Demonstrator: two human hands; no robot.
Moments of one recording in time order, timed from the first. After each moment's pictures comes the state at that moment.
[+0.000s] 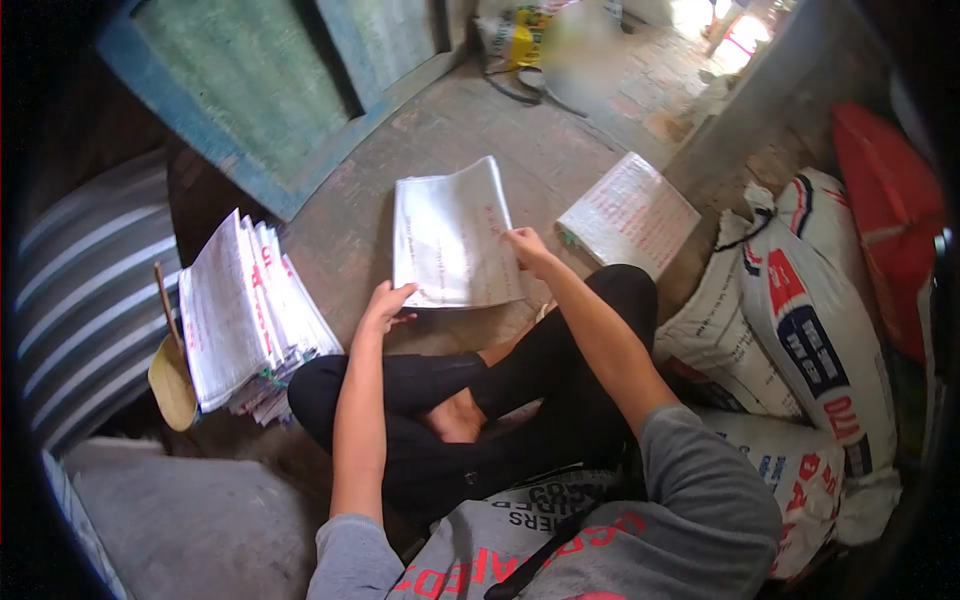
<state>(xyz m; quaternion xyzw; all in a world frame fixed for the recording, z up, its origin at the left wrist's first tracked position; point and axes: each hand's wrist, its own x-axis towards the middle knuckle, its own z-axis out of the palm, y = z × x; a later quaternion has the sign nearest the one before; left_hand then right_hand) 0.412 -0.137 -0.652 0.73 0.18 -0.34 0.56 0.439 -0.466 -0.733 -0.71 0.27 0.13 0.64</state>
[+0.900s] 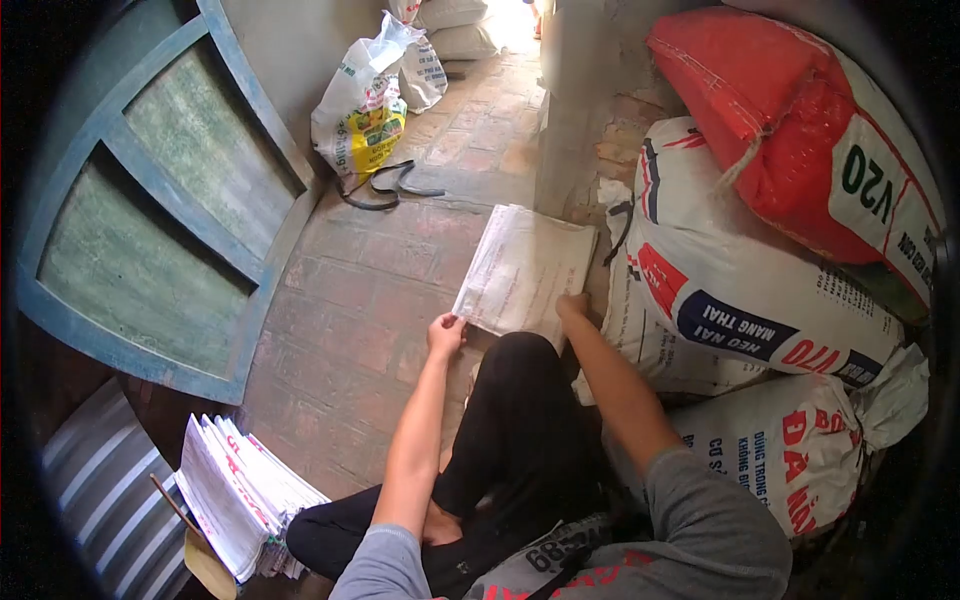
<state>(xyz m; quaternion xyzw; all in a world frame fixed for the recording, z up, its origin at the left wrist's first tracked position) 0.463 -0.469 -0.741 0.74 -0.05 -0.29 0.61 0.311 -0.711 -0.699 -0.57 0.68 -0.11 0.45</state>
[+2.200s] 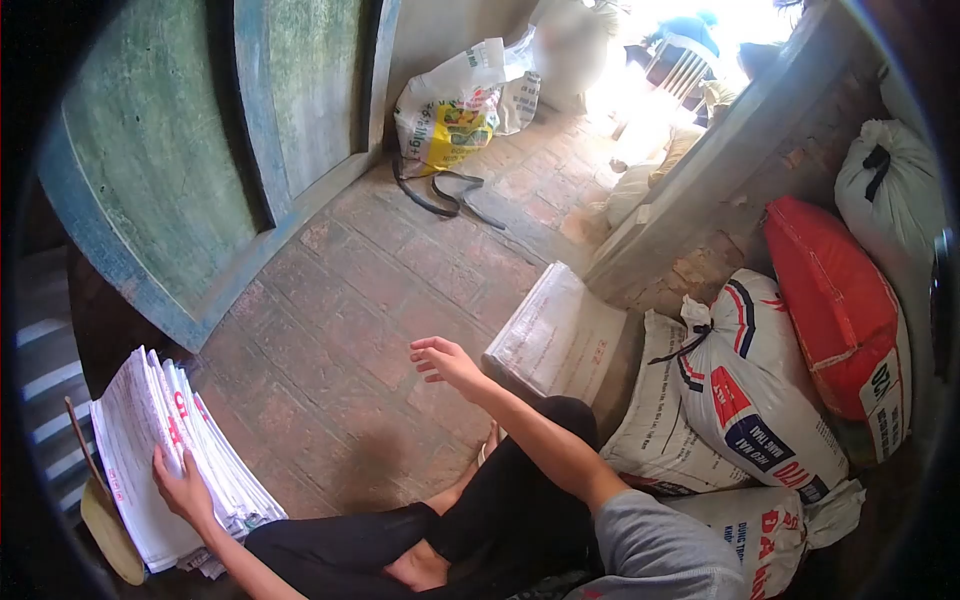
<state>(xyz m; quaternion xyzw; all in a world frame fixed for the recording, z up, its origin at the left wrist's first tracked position) 0.427 0.081 -0.591 0.92 0.24 0.24 0.19 0.465 -0.448 -0.619 -0.65 0.16 0.15 0.73</state>
